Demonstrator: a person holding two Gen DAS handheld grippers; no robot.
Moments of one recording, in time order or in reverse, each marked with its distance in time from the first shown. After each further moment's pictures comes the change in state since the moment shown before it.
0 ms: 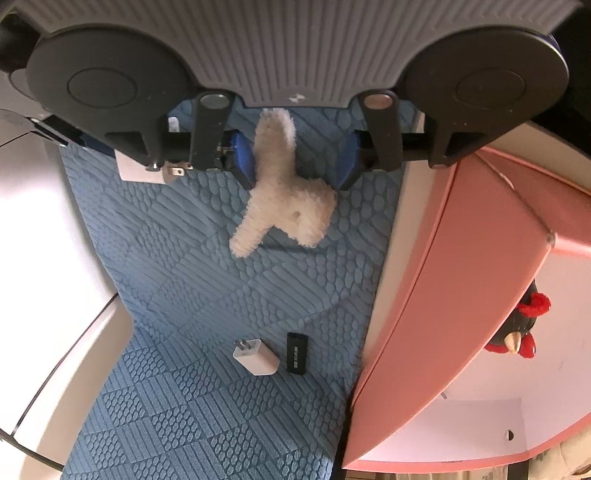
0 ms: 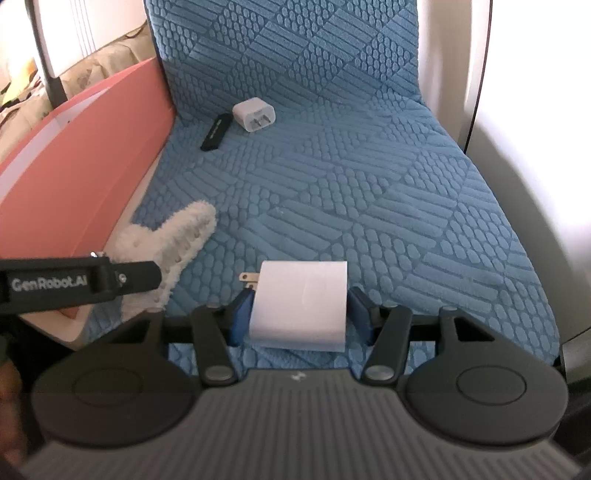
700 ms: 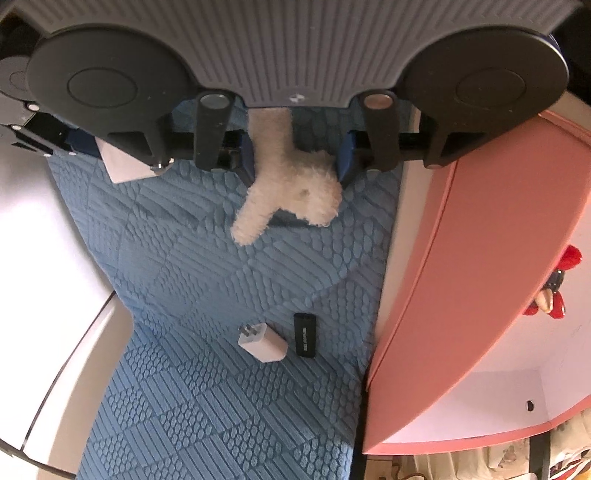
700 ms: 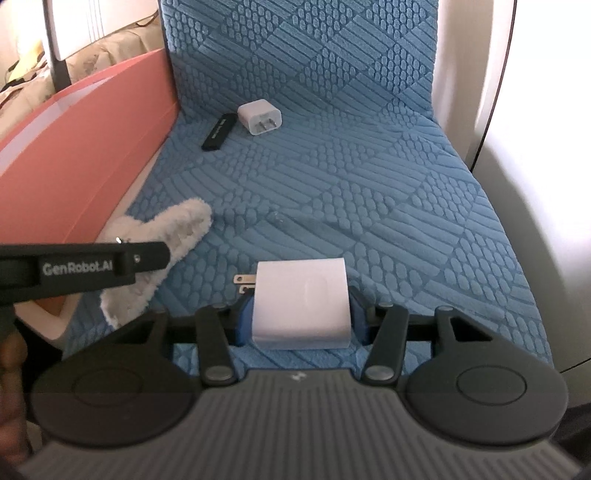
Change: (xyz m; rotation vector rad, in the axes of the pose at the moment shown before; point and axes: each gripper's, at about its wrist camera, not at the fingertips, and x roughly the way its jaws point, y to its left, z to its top) left arm 0.018 -0.006 0.010 0.069 -0.062 0.009; right arm 0.013 0.002 0.003 -0.081 -0.011 -0.017
